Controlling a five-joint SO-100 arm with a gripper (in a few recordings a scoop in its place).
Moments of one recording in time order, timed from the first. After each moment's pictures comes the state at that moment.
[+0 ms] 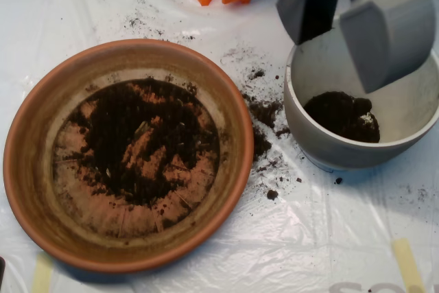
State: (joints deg) arm -16.2 88.2 46.5 102.7 -8.0
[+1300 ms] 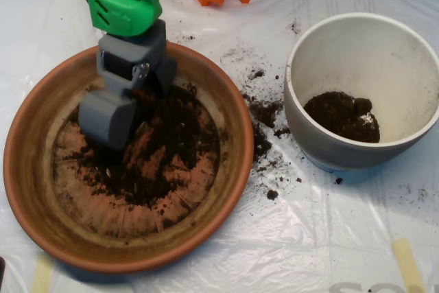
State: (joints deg) arm 31.6 96.1 117.9 55.1 -0.6
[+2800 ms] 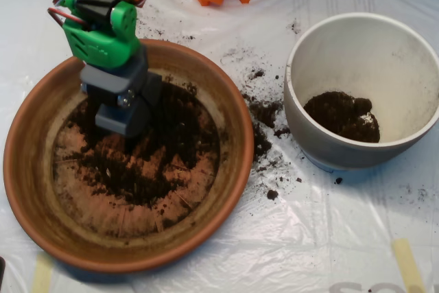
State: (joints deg) arm 31.1 79.3 96.2 64.4 -6.2
